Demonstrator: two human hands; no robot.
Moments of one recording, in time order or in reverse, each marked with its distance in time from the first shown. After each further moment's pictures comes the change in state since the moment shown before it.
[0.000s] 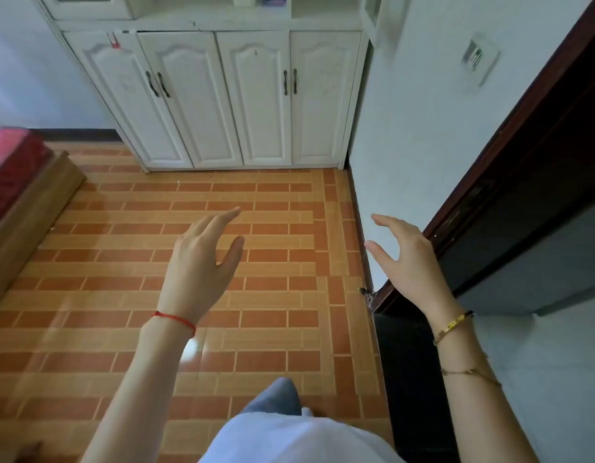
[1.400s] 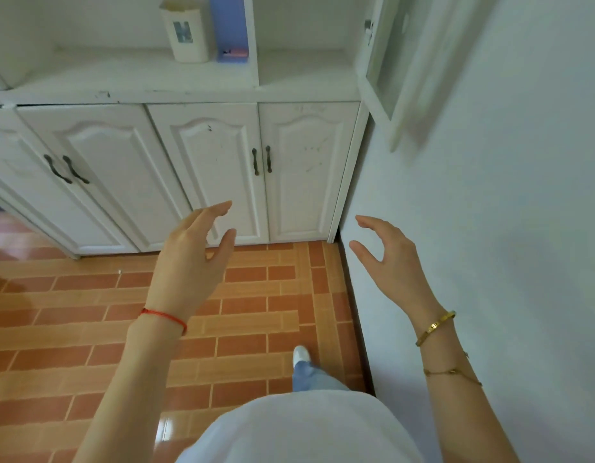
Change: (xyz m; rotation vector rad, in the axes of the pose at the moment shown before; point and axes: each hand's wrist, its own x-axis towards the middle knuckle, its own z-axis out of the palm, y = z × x) left_hand 0.645 -0.154 0.191 -0.057 -0.006 -0.065; right_hand 0.652 0.128 0.066 0.059 0.029 0.069
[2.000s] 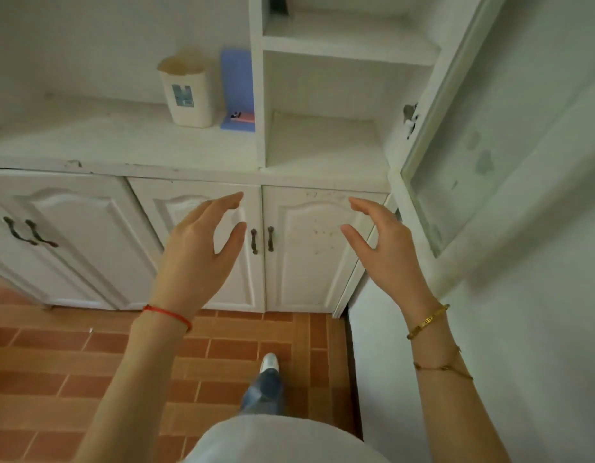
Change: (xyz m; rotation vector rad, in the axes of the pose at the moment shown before) left_hand 0.329 -0.023 0.070 -0.013 0.158 0.047; right_hand 0.374 0.000 0.006 0.050 0.047 -0.211
